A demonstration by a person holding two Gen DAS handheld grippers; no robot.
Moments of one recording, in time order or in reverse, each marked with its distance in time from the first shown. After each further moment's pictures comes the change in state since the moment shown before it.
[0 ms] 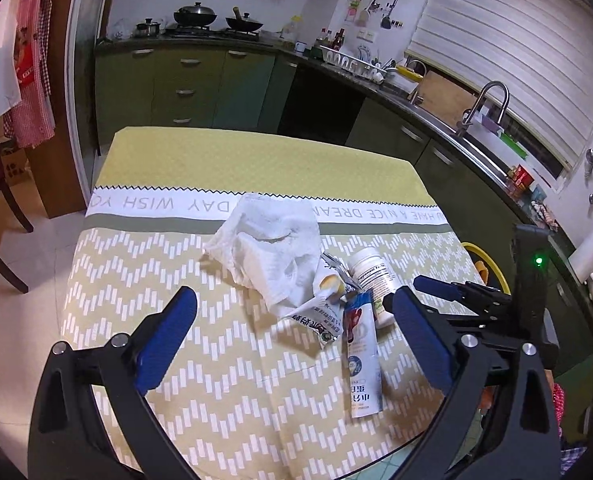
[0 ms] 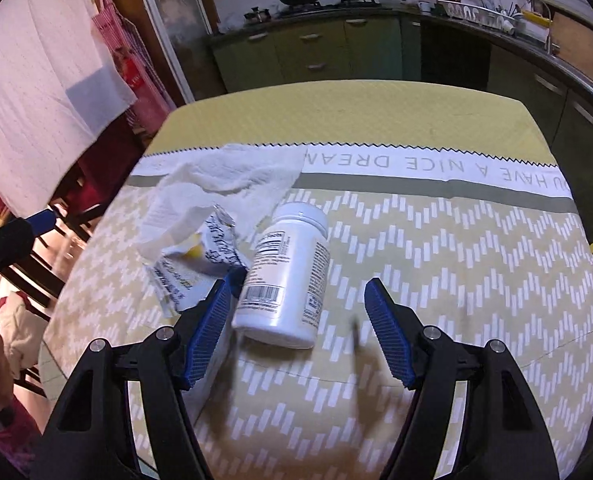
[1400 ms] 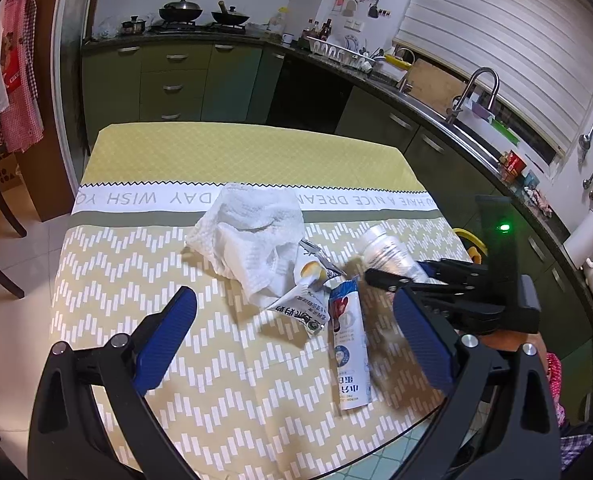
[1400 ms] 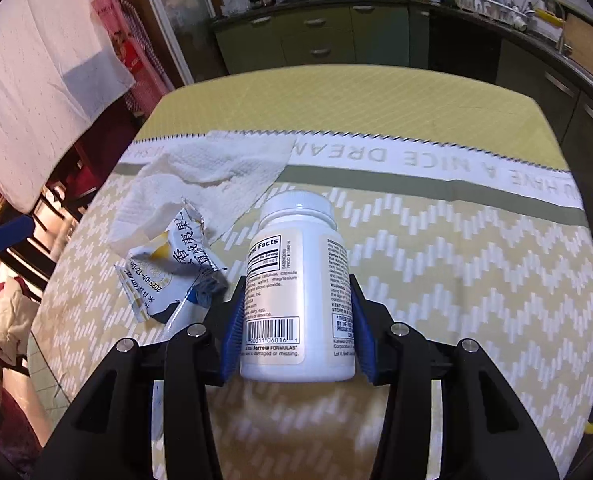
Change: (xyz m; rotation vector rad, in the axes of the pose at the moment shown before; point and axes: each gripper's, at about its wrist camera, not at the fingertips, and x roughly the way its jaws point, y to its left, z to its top) left arm 0.006 -0.019 -0.004 0.040 0.029 -0.018; right arm 0.015 -0.019 0.011 -0.025 0.043 0.016
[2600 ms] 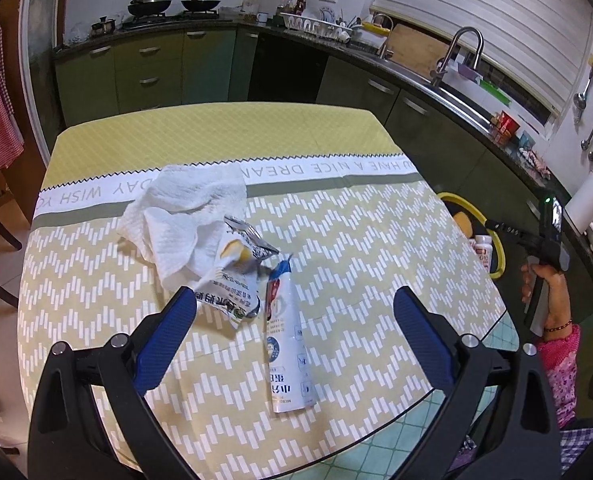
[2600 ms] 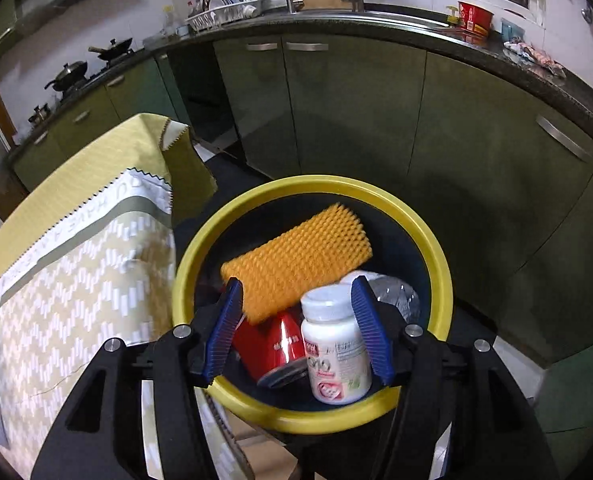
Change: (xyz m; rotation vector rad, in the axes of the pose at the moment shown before) left arm 0.031 -0.066 -0.011 0.094 0.090 0.005; right arm -0.131 -0.312 -0.098 0.551 -0.158 -0.506
